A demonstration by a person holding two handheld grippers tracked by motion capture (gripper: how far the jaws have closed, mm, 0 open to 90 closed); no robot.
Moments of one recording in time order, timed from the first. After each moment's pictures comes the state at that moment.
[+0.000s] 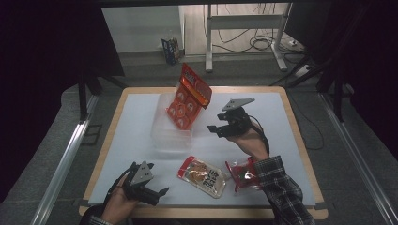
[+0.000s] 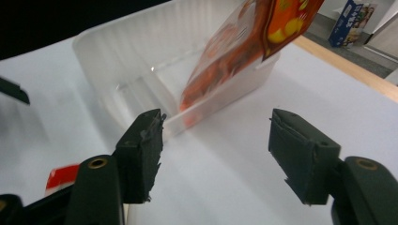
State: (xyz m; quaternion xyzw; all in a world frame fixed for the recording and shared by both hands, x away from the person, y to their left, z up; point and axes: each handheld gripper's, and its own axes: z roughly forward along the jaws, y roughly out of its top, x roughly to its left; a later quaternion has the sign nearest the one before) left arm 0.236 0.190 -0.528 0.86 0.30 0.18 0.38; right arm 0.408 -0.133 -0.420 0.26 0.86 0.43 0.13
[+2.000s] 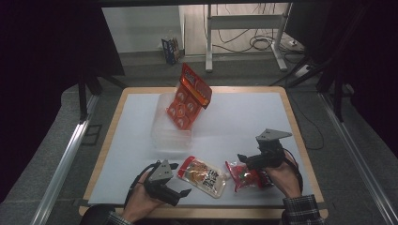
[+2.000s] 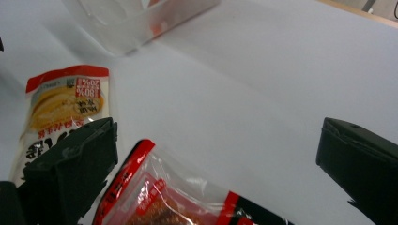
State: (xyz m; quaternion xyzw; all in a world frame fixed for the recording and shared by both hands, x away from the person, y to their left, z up) left arm 0.246 0.127 -0.515 0.85 0.24 0.11 0.45; right arm 0.336 -0.229 -0.460 0.33 0.84 0.40 0.17
